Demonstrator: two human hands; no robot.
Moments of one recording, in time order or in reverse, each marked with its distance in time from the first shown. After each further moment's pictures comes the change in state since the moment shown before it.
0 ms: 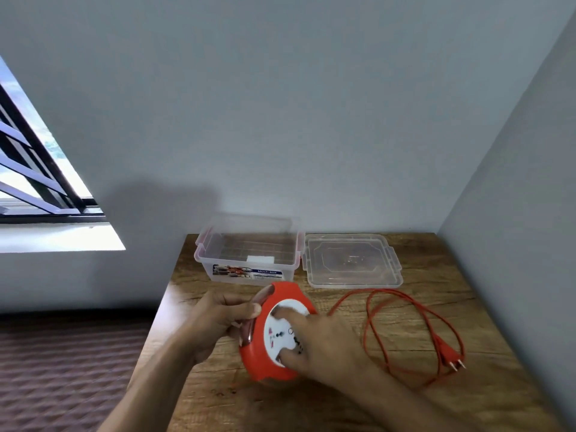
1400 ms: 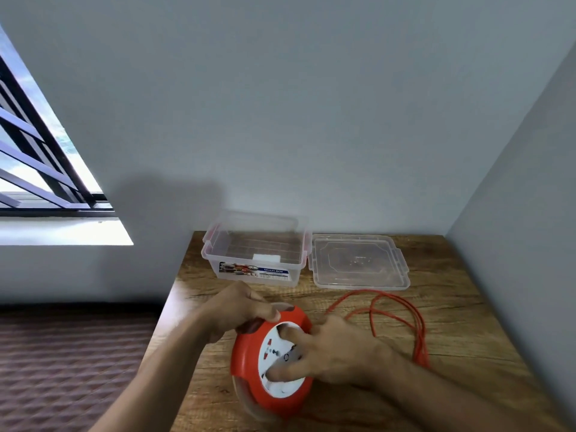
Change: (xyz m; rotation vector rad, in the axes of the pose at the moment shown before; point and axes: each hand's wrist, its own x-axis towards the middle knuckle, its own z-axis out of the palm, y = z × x) left_hand 0.006 0.039 0.013 0.325 -0.213 -0.174; right_hand 0.006 0.015 -0.015 -0.322 -0.250 -0.727
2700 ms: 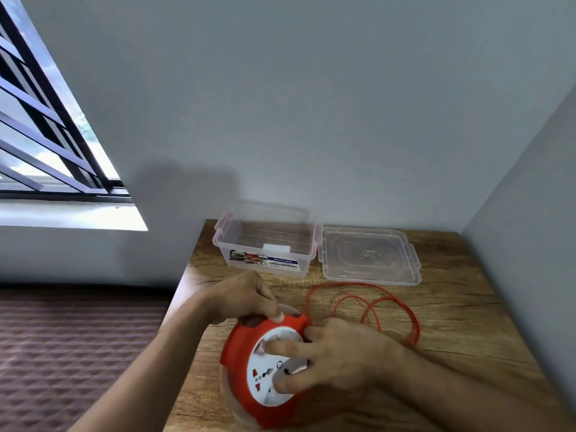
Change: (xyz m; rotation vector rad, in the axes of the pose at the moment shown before) left_hand -0.002 0.000 -0.009 0.141 -0.091 0.051; right_hand -0.004 -0.009 -0.007 -0.018 0.082 -0.185
